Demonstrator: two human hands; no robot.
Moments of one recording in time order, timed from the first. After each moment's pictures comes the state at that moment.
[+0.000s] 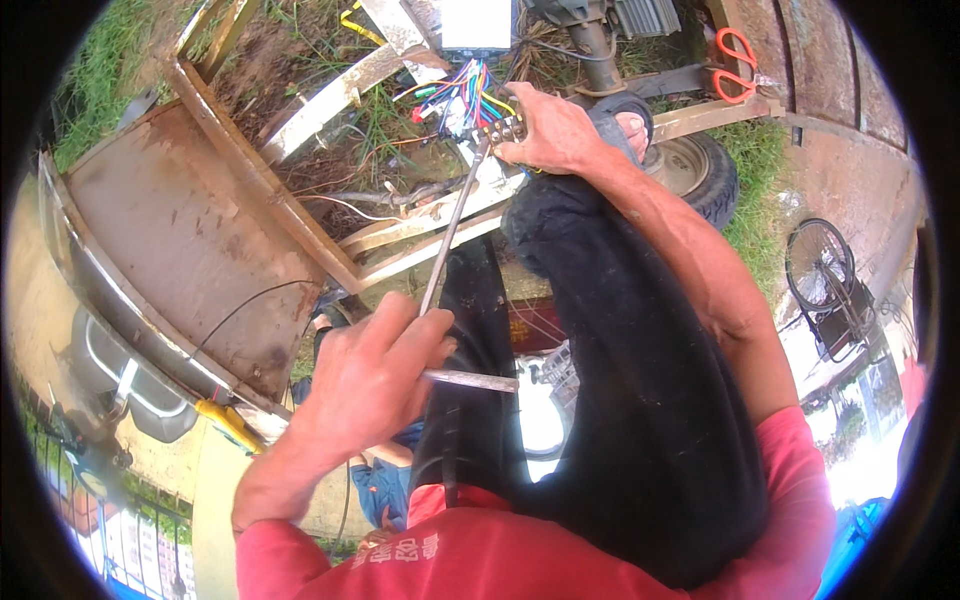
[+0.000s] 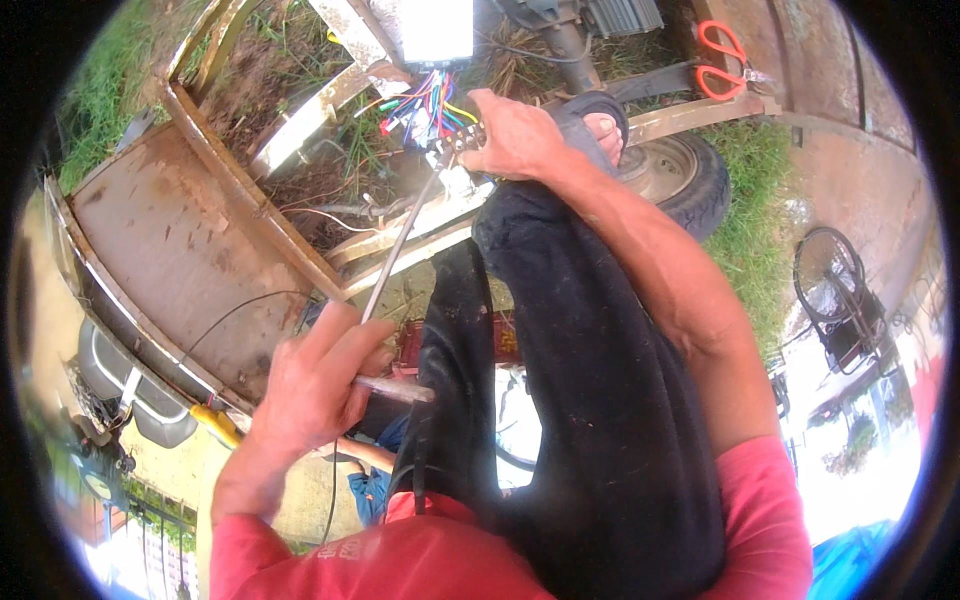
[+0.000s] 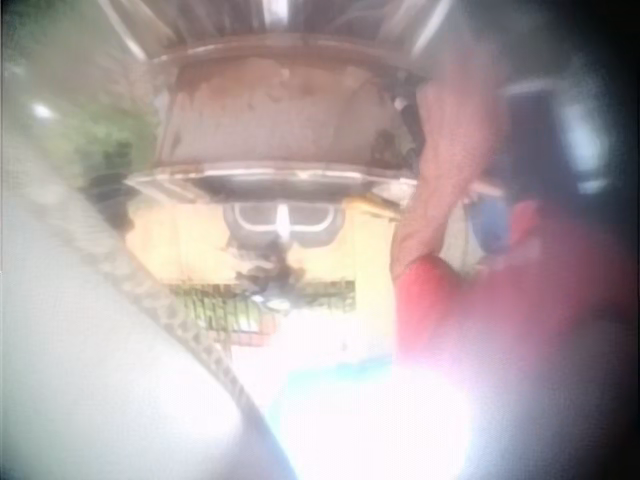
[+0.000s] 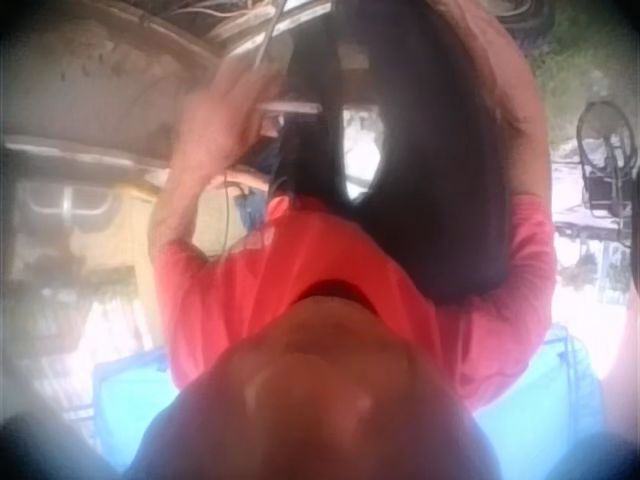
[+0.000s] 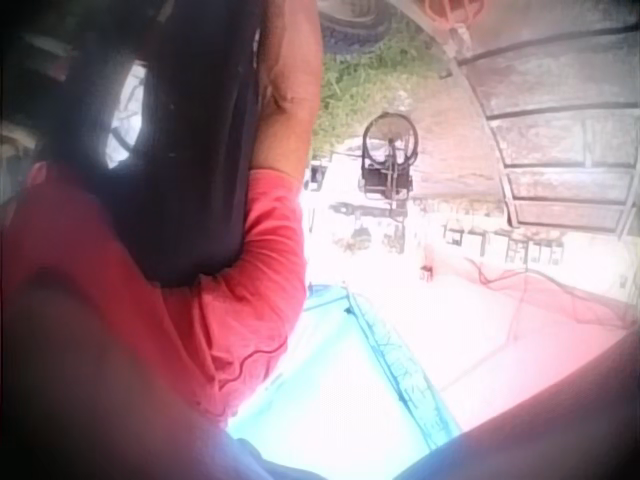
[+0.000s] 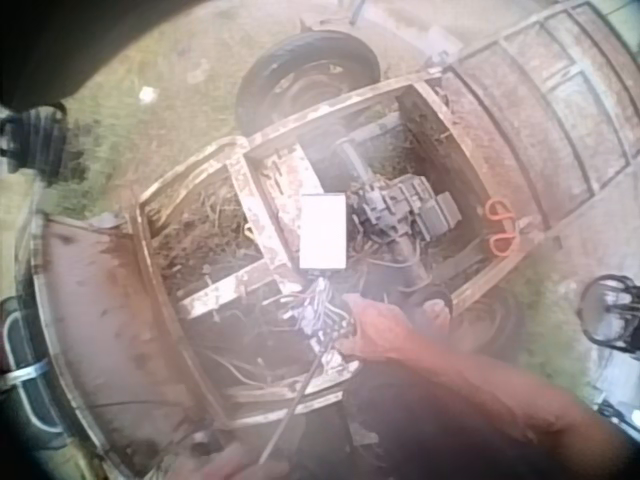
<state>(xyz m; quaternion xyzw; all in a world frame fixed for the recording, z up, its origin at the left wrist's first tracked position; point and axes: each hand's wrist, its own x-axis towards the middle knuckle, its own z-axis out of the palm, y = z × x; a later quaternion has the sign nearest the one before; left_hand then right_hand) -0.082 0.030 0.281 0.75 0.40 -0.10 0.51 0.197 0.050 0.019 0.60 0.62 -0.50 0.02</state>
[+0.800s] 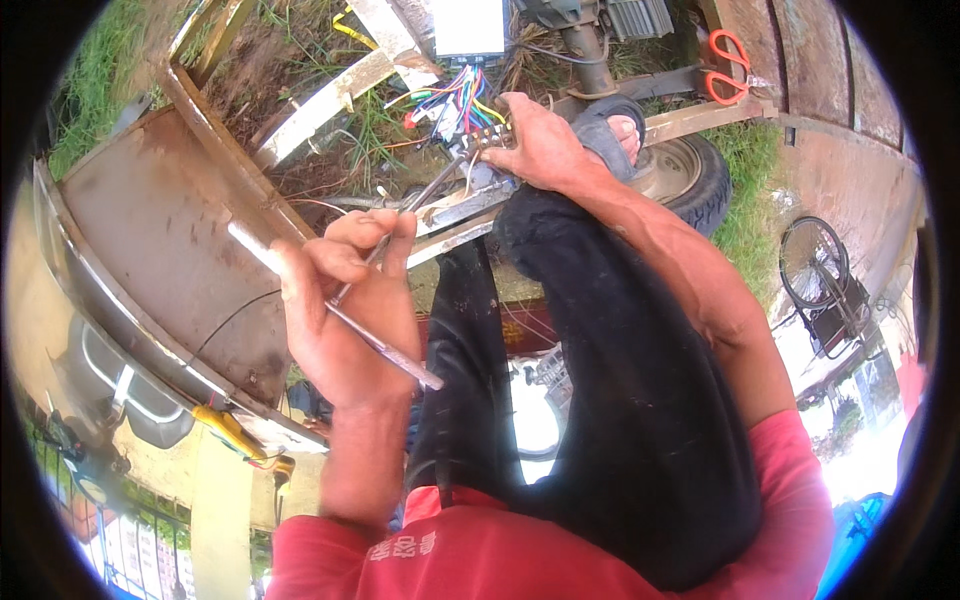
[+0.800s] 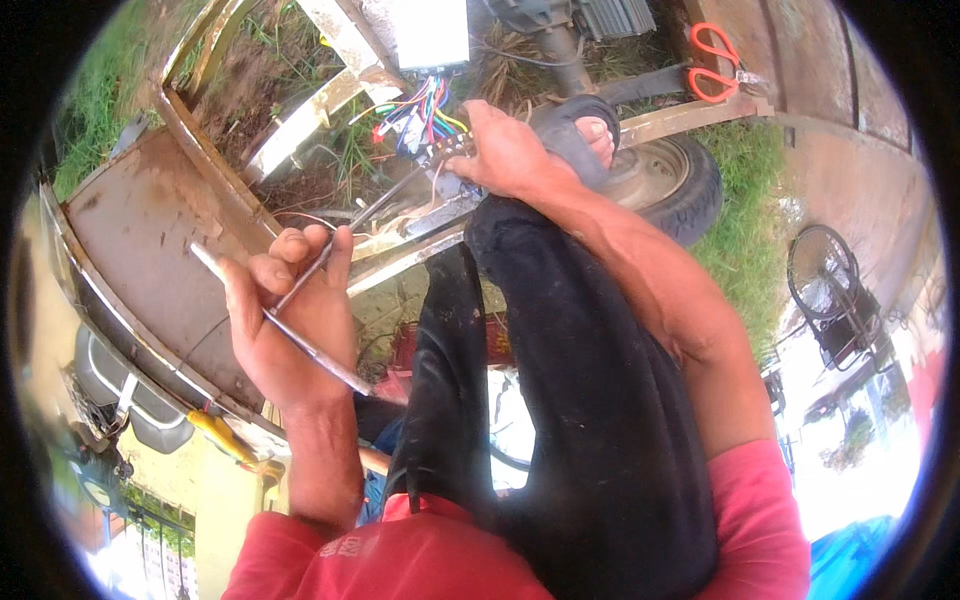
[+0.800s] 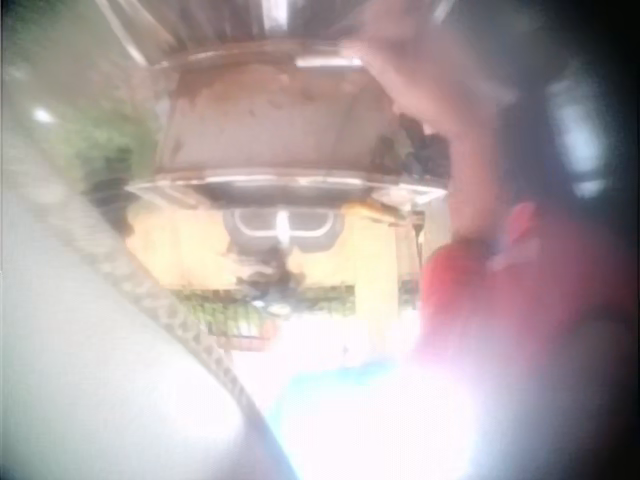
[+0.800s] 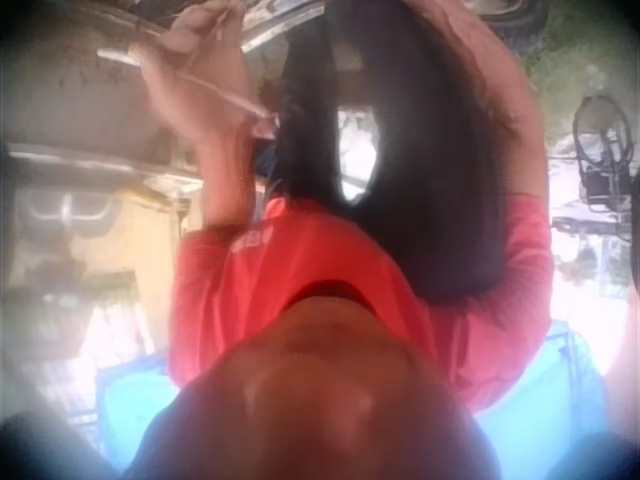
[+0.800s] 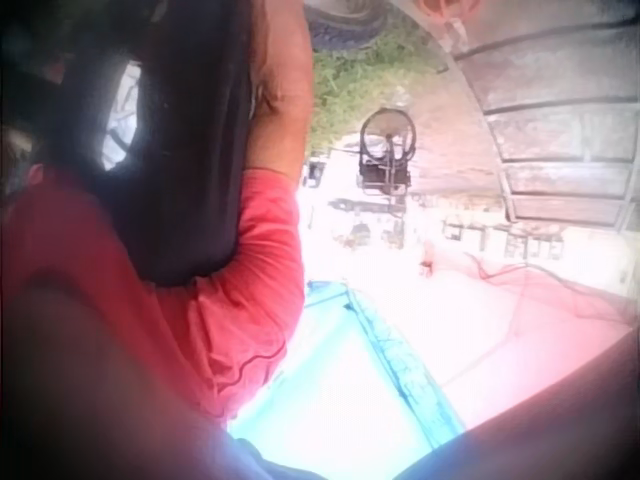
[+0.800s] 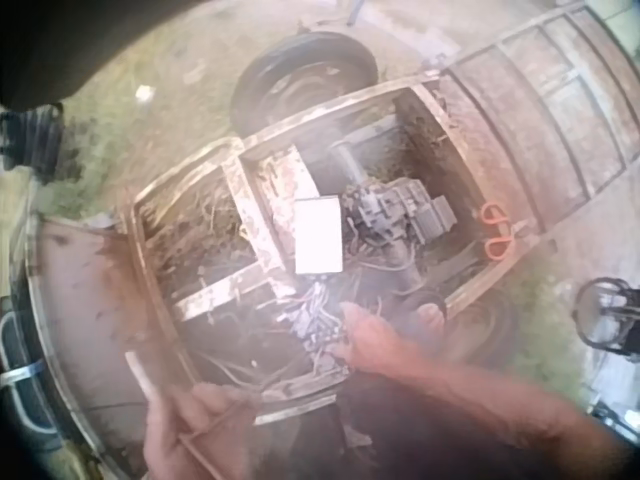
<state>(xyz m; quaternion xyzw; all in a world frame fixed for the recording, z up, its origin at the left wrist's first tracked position) -0.037 0.027 0.233 0.00 0.49 0.56 0.67 0.186 0.039 0.027 0.64 0.58 -0.51 0.00</state>
